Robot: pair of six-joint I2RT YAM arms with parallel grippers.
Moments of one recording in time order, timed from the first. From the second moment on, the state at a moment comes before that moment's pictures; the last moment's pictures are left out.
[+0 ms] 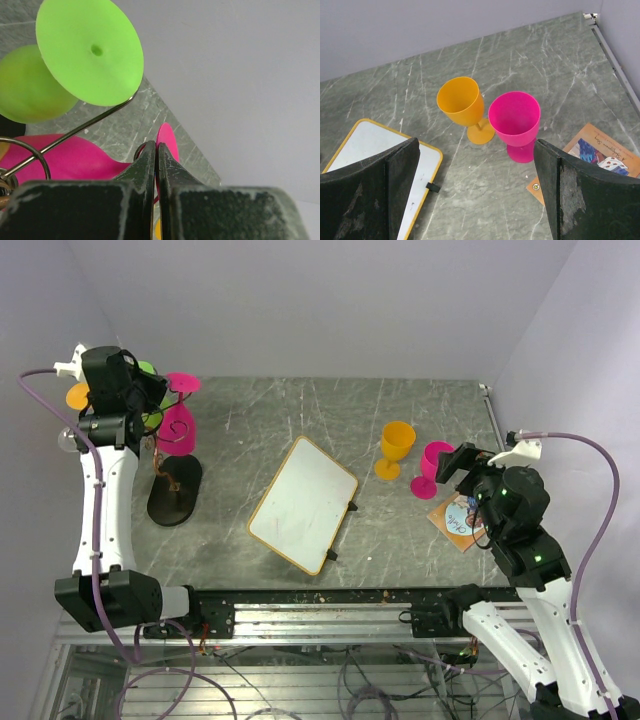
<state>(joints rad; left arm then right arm) 0.13 1.32 1.51 -0.54 -0.02 -0.94 0.33 0.62 0.92 -0.48 0.34 0.31</state>
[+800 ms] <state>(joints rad) 0.18 1.27 1.46 -0.51 0.13 -0.97 0.33 0.62 0.92 -0.48 0.34 0.31</state>
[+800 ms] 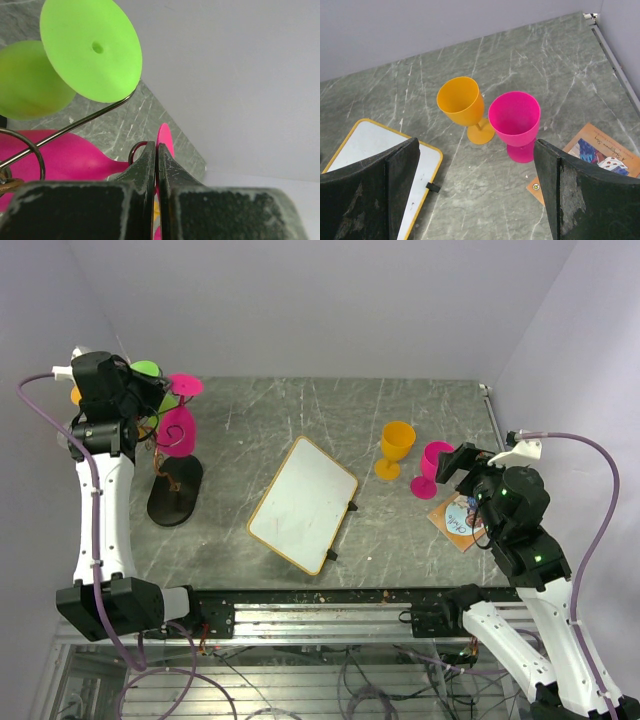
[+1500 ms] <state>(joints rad) 0.26 1.21 1.30 -0.36 0.35 -1.13 0.33 0.62 0.92 -0.48 0.34 0.31</state>
